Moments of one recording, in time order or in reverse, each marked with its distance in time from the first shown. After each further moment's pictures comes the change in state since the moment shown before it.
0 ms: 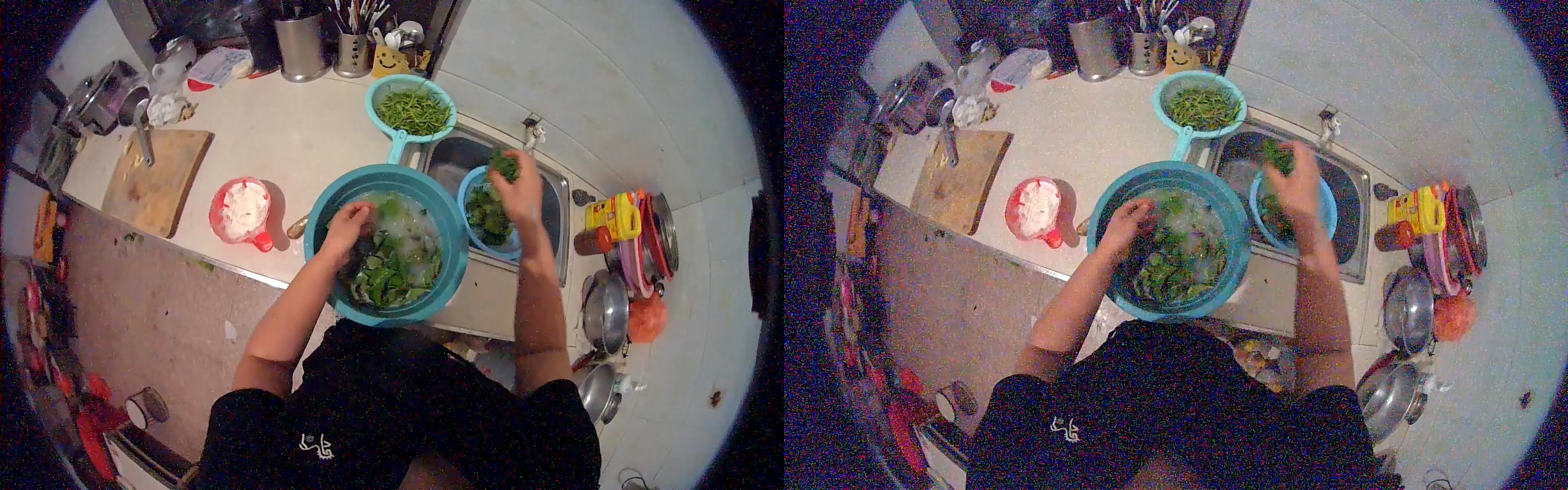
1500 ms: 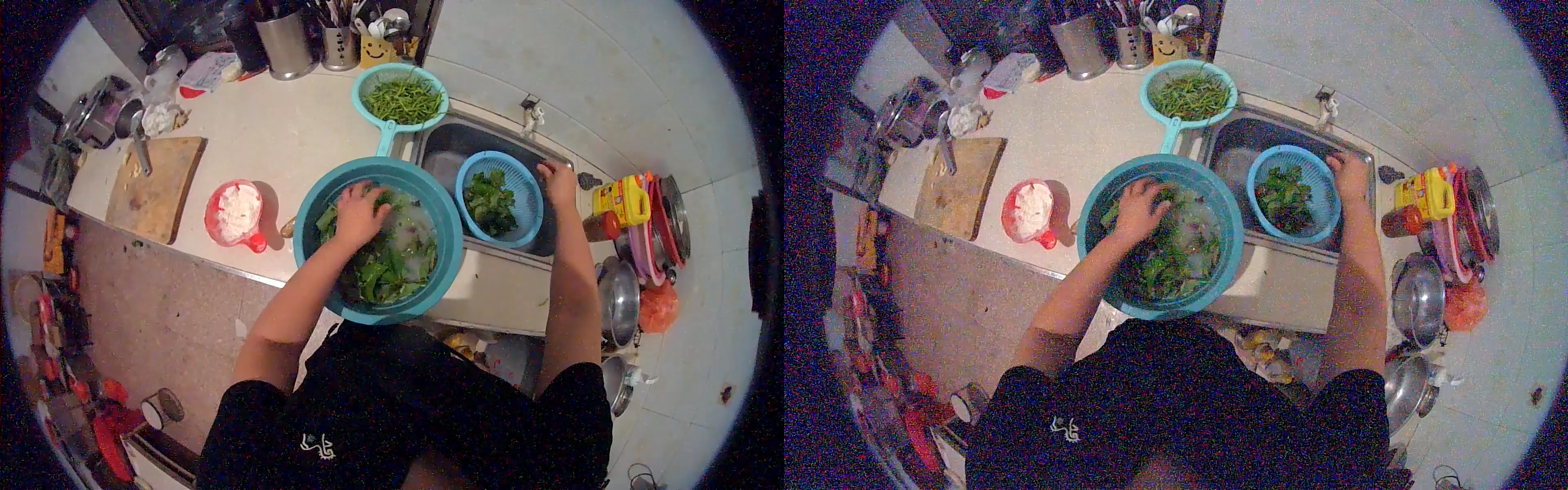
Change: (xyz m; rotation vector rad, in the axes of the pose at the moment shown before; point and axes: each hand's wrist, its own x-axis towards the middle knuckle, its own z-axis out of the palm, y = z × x) left_hand 0.025 -0.004 0.032 1.284 0.134 0.644; right_hand 0.011 0.207 -0.022 -0.443 -0.162 0.112
